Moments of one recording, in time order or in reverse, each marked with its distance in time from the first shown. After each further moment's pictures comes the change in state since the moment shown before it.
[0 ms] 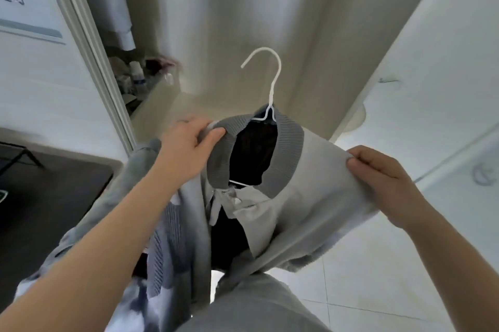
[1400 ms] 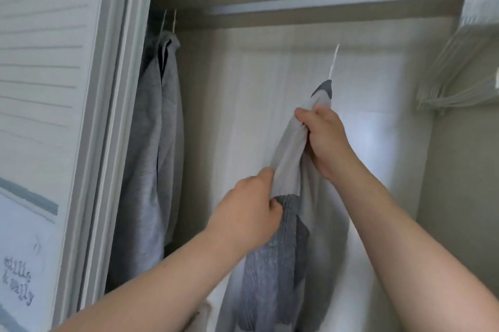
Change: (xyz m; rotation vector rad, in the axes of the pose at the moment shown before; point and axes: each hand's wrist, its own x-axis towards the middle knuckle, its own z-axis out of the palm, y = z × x) left_hand 0.355 0.107 -0.145 0.320 0.383 0.181; right_hand 0.470 -0.363 0.019 0.527 0.064 -0.662
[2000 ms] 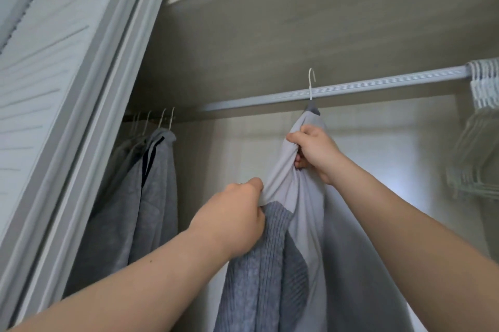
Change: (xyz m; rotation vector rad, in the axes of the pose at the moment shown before) left_hand 0.173 -0.002 -0.076 0.338 0.195 0.105; right_hand 0.204 -0.053 0.003 -0.208 -0.066 -0.170
